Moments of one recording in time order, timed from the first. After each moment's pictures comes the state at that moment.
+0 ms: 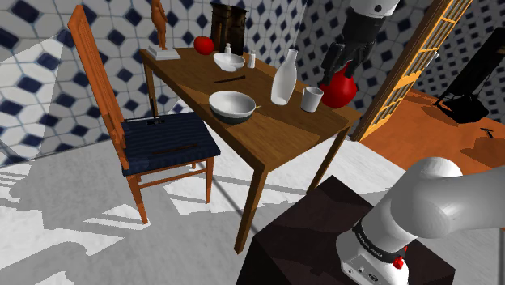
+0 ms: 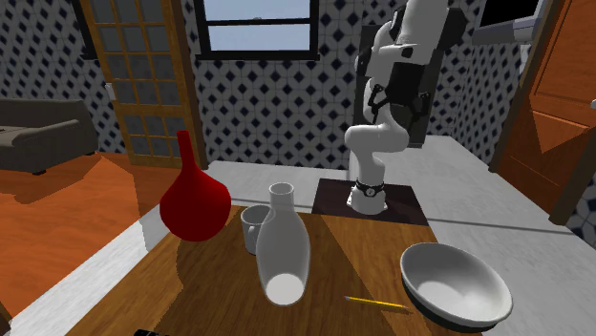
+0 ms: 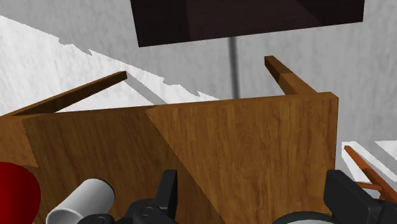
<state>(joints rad) 0.02 -0.79 0.05 -2.28 -0.11 1.57 0.16</state>
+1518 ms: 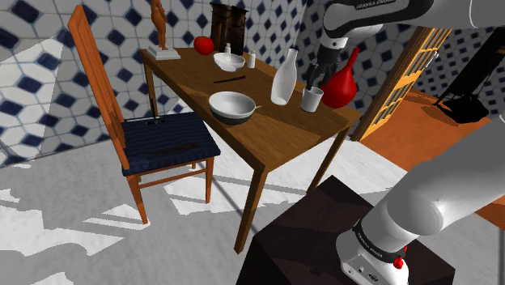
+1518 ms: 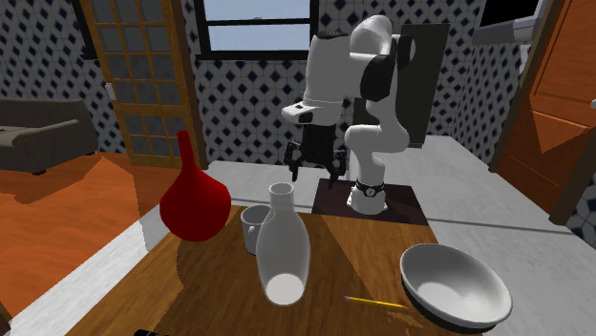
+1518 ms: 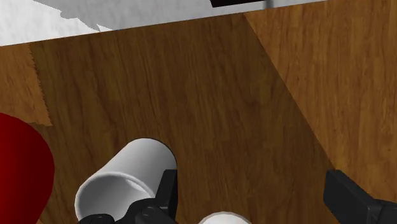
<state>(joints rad) -0.06 -0.19 -0.29 -2.09 -0.14 1.96 -0.19</state>
